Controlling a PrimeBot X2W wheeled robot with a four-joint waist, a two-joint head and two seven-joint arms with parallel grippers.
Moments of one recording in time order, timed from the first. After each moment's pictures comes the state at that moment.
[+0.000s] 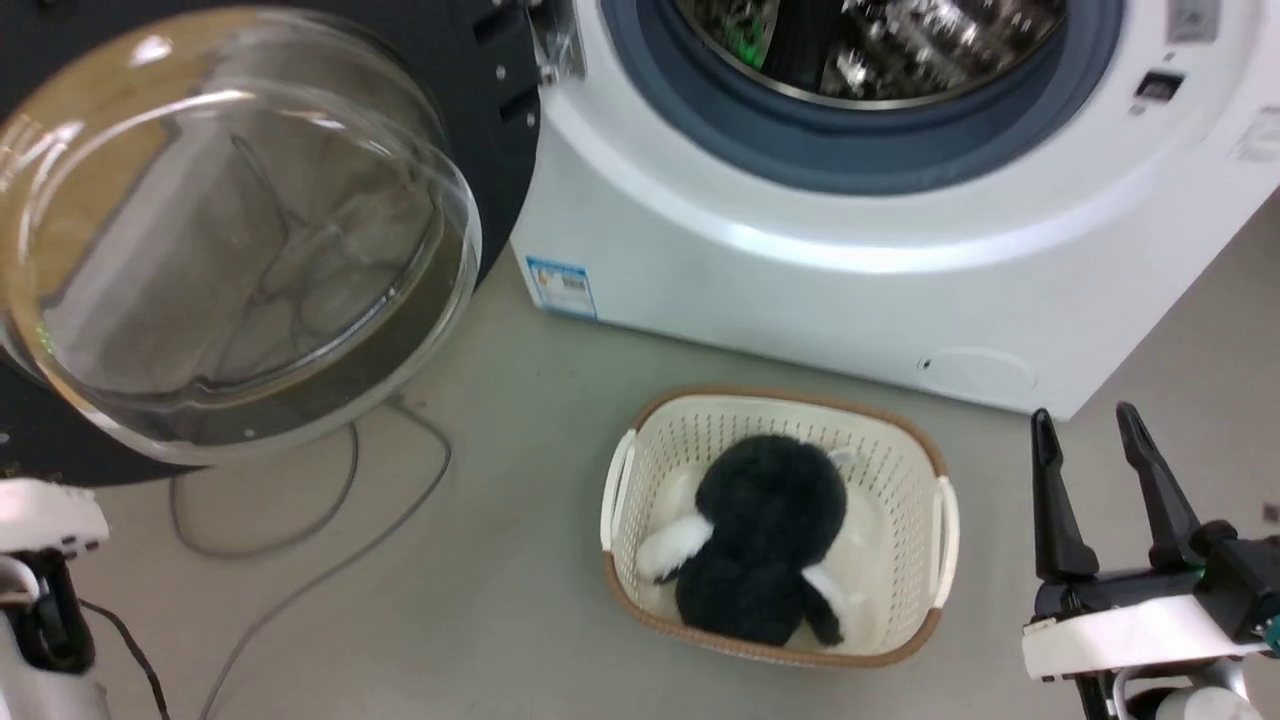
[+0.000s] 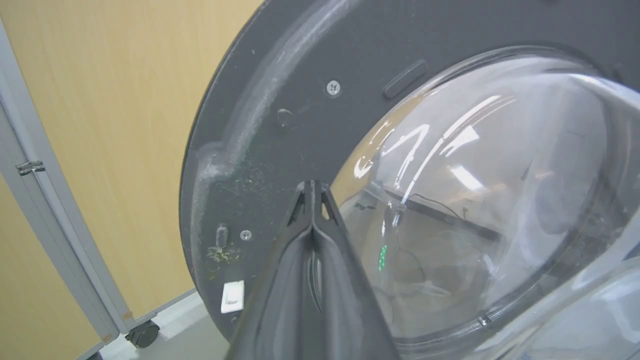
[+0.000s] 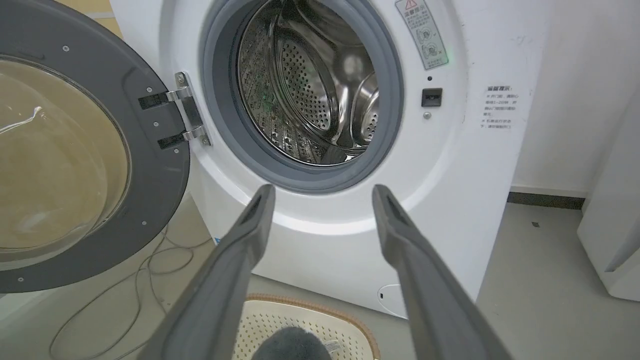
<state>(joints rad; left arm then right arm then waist) -0.42 0.20 0.56 0.40 -0.09 -0.08 -0.26 -0.07 -0.05 -0.06 0.02 0.12 0.13 -0.26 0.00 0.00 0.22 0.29</state>
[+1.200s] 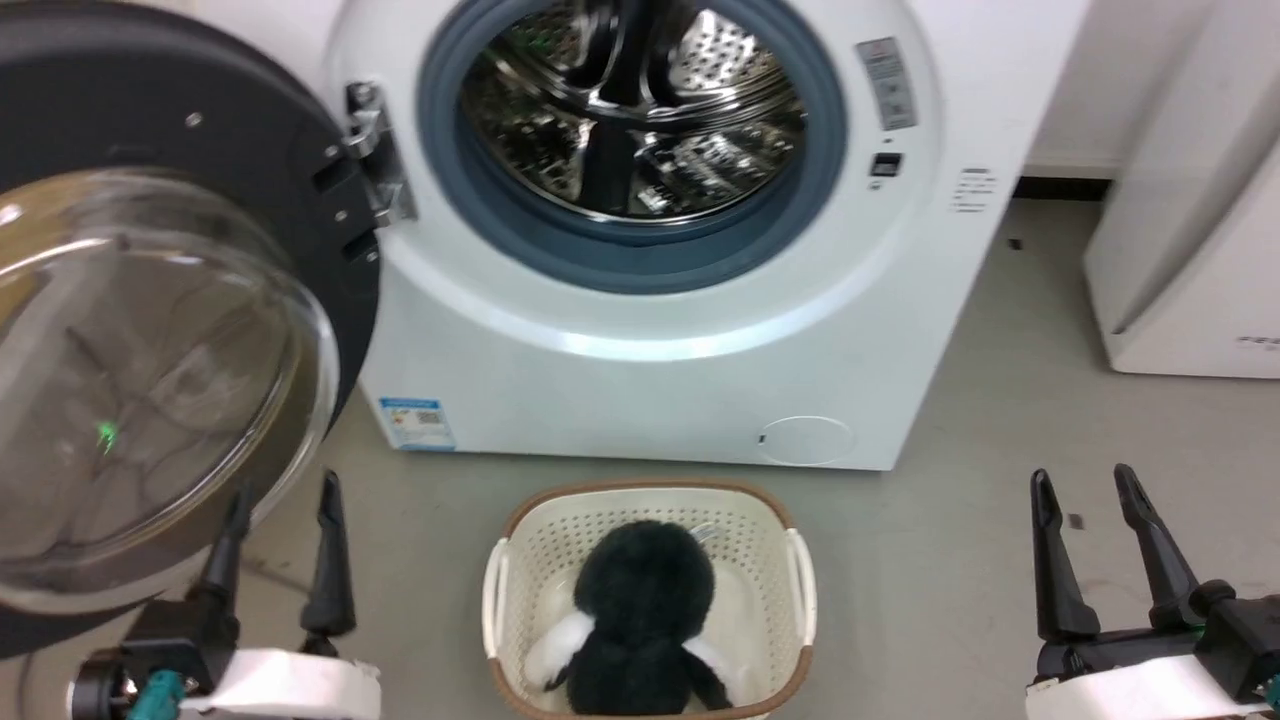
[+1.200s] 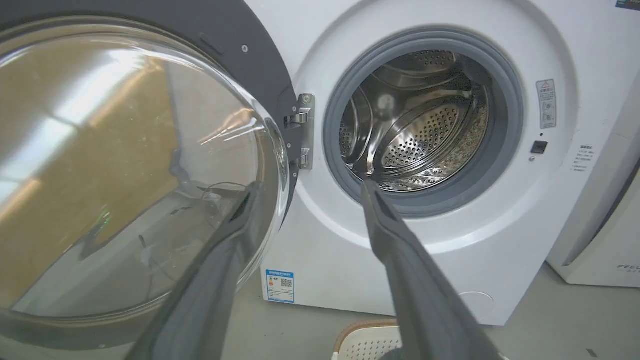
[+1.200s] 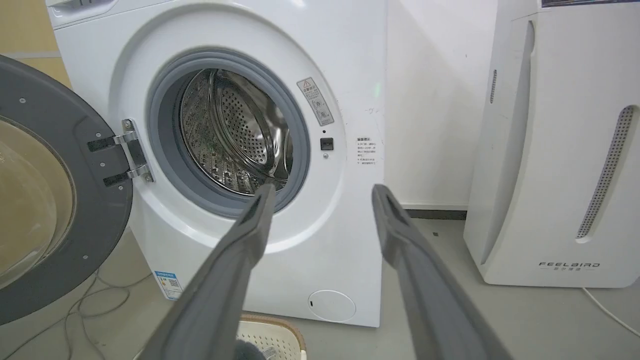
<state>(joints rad) -0.01 0.05 0.16 0.07 -0.09 -0.12 -0.26 0.04 -0.05 -0.06 -0.01 0.13 0.13 -0.26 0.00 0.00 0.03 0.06</state>
